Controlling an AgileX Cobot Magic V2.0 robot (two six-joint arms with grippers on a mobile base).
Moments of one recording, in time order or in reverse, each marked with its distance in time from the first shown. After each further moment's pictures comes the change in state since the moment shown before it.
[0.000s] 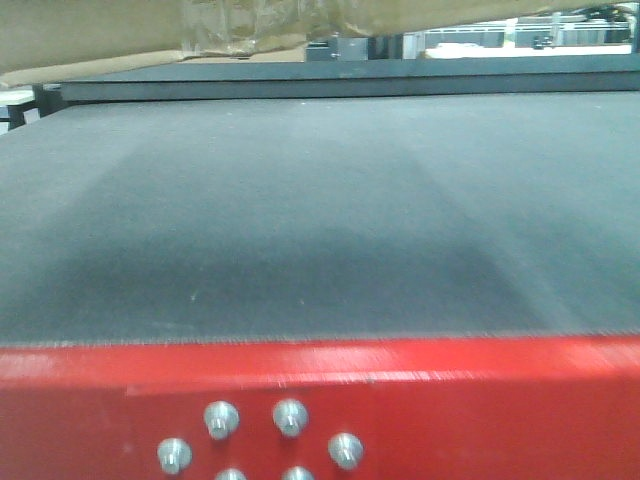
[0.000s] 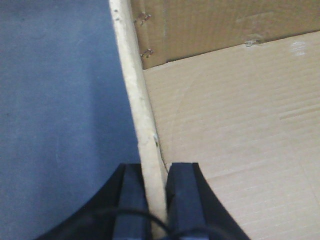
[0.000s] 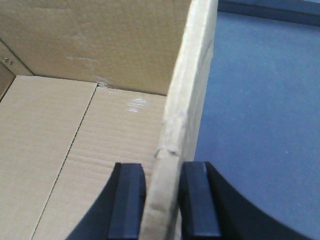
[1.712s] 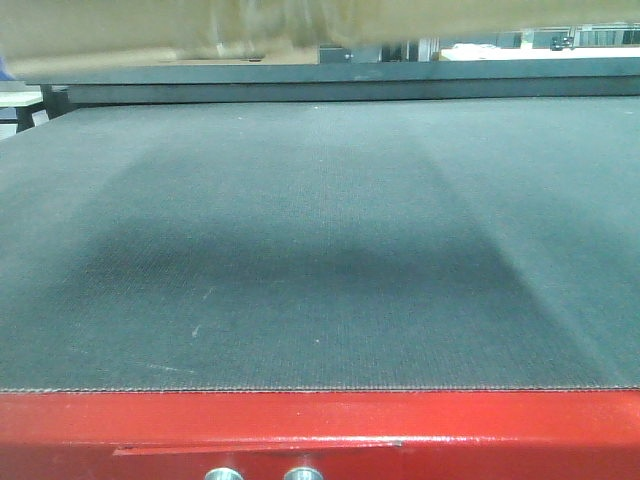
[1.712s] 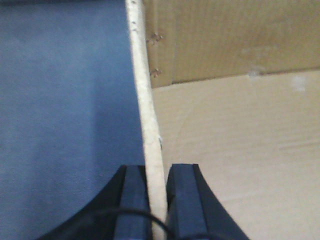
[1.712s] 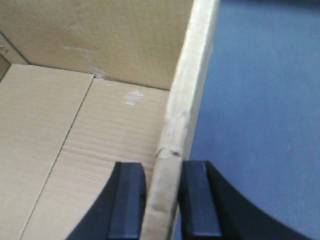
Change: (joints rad) left arm 0.106 0.107 0.000 -0.069 -0.147 0.015; right arm -0.074 0.071 0.000 0.033 0.048 0.015
